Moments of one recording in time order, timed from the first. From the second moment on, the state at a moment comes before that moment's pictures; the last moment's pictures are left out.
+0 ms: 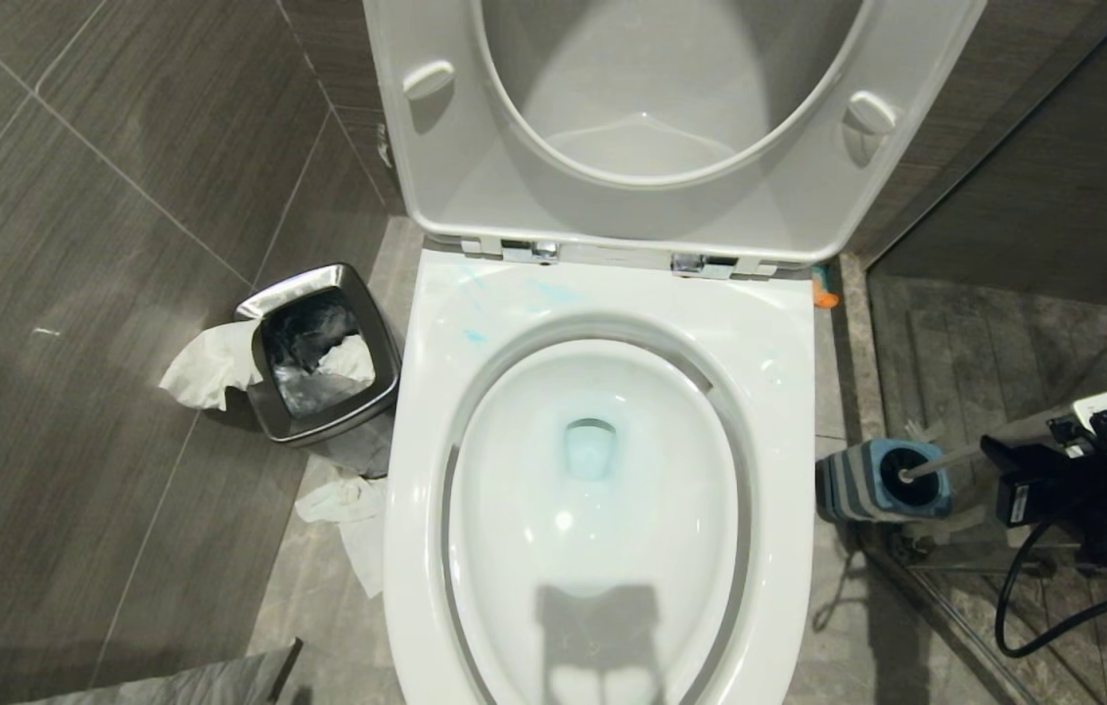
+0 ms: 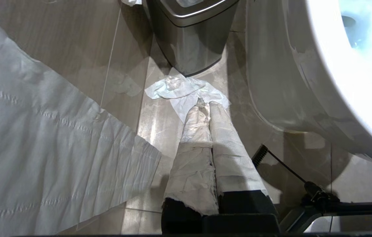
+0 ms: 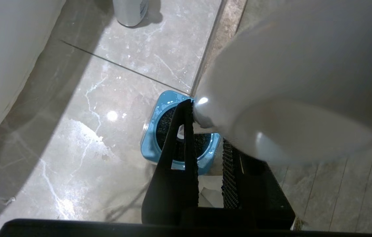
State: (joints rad) left arm 0.00 0.00 0.00 0.00 0.00 0.00; right arm -0.30 1.97 -0.34 -1.52 0.23 -0.32
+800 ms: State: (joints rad) left arm 0.00 0.00 0.00 0.00 0.00 0.00; right arm -0.30 1.76 -0.27 -1.52 0.21 -0.25
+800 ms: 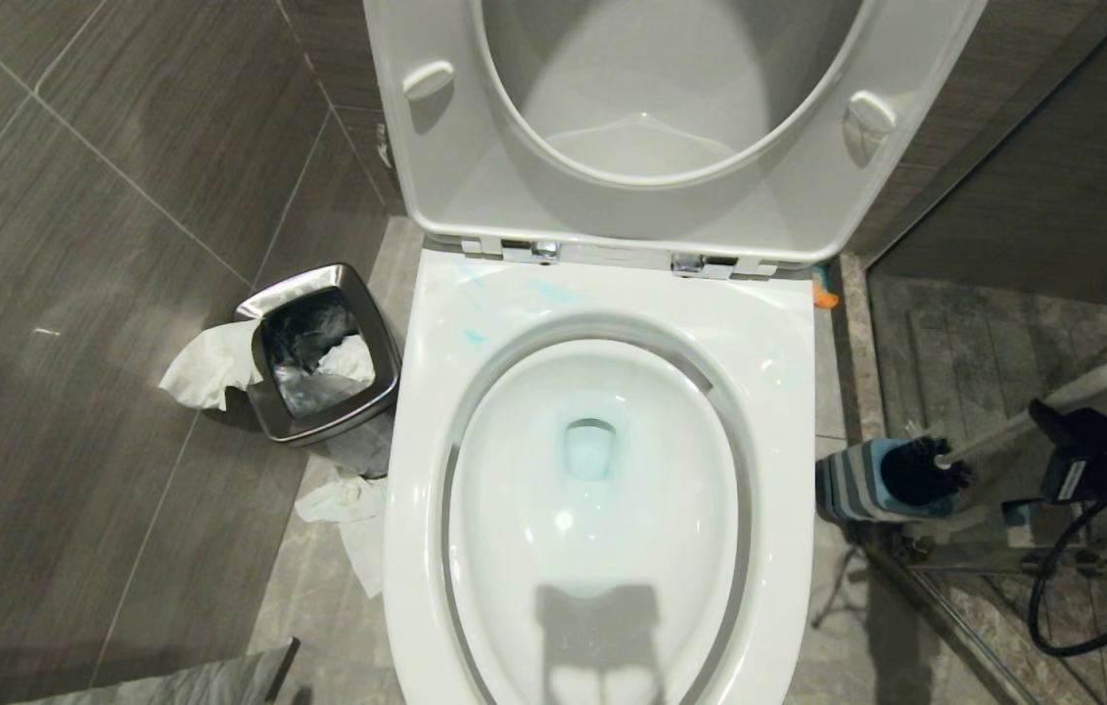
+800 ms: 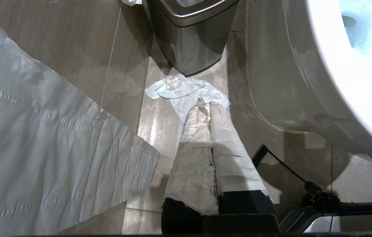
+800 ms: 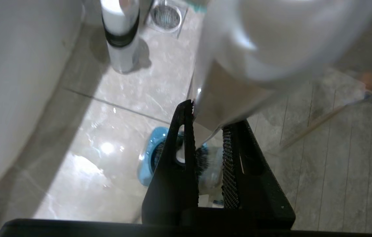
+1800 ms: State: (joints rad) left arm 0.00 0.00 0.00 0.00 0.00 0.00; right arm -0.30 1.01 -0.66 -0.33 0.25 -0.11
